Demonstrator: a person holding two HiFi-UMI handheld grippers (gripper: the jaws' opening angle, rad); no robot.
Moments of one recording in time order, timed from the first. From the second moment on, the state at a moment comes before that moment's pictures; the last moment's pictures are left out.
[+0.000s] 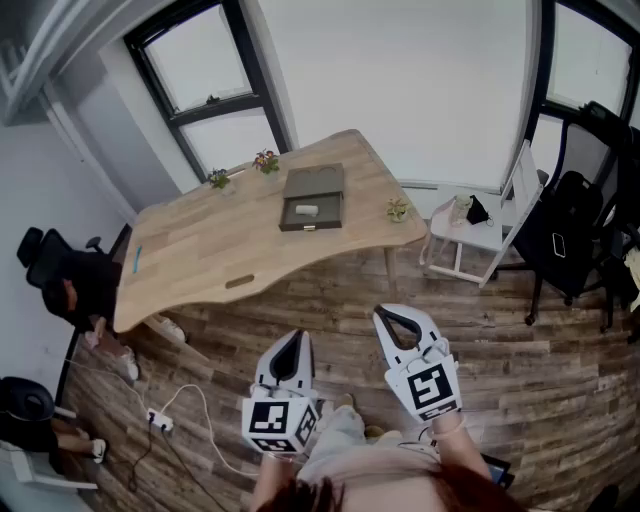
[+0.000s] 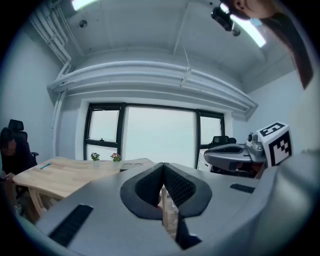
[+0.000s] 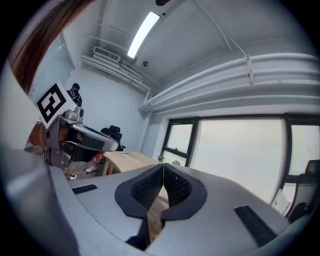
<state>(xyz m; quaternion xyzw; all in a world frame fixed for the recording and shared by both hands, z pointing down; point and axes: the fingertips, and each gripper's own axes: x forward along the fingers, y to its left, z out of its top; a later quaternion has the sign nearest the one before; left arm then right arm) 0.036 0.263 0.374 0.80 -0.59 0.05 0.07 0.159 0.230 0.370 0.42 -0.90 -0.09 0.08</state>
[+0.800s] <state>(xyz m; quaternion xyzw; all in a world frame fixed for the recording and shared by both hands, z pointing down) 0.025 0.202 0.376 0.82 -0.56 0.05 0.07 0.138 0.174 0.368 0.45 -0.89 -0.08 0.07</state>
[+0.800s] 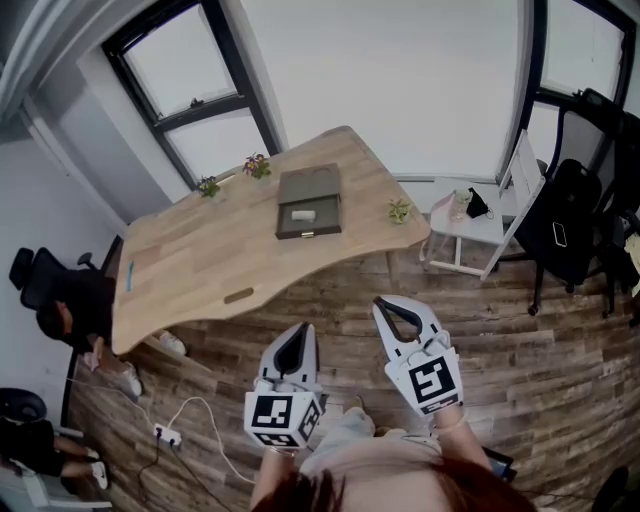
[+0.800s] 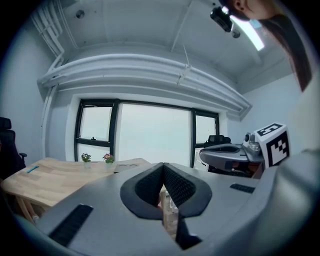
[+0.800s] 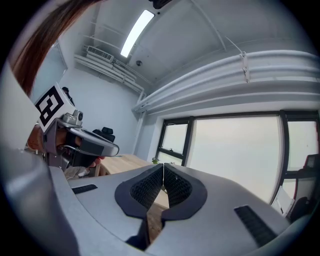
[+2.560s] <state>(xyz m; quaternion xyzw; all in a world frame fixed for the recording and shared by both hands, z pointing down) -0.072 0.044 0.388 0.86 -0.51 0.04 0.08 0.024 0.020 0.372 0.46 -0.88 -0.06 0.06</state>
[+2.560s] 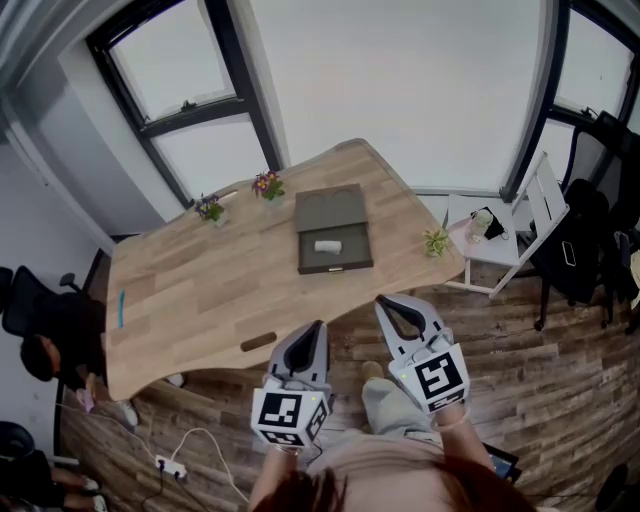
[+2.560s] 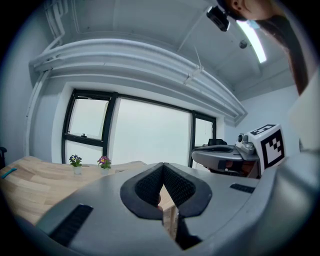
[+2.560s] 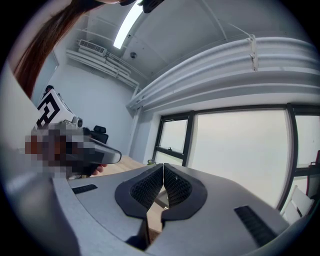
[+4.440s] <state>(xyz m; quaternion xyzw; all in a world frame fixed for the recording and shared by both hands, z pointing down) -0.091 -0.193 0.427 0.82 -0.56 0.05 0.13 -0.019 -0.220 0.456 0.32 -0.94 -0.03 0.13</state>
